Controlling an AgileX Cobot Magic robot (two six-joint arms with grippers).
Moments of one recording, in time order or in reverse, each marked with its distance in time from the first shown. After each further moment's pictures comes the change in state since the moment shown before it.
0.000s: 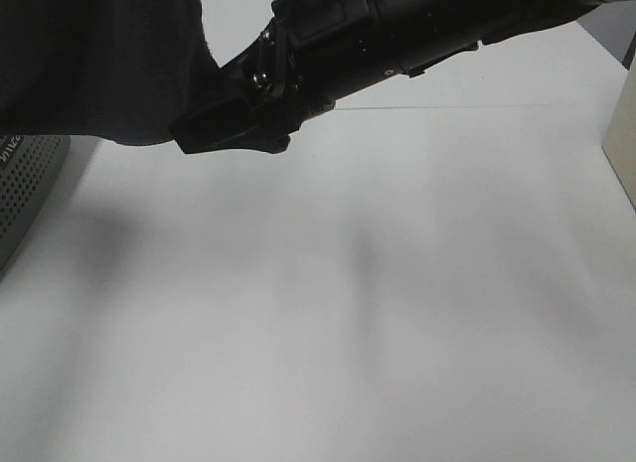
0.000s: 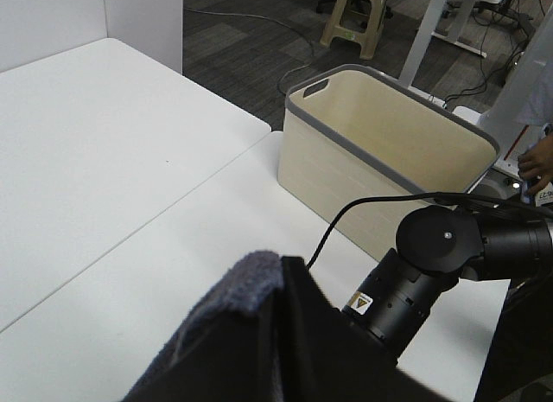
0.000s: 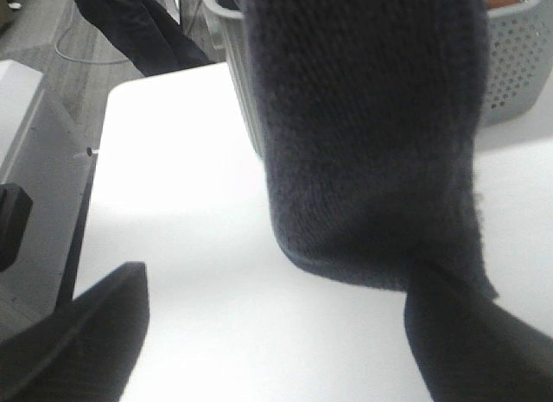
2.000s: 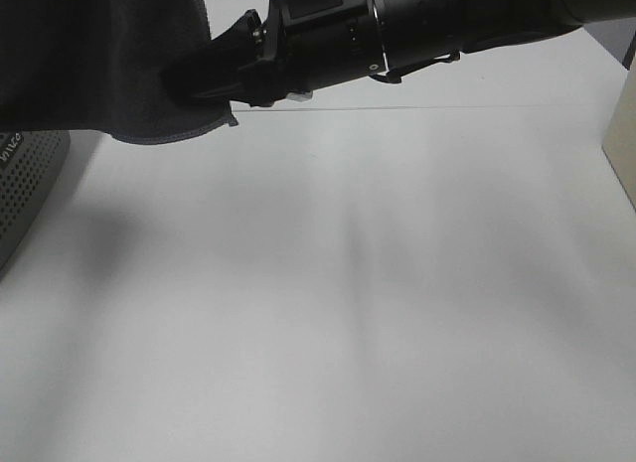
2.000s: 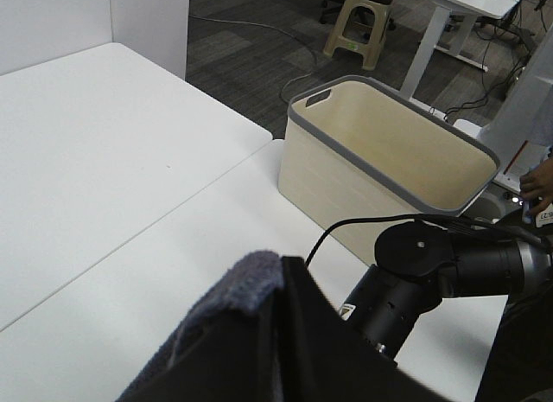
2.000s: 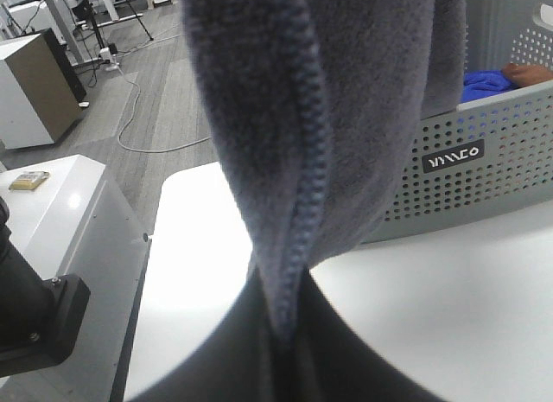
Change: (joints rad) left arm 0.000 0.000 0.000 -0.001 -0.018 -0.025; right arm -0.019 0.054 -0.001 0.265 0.120 -0.132
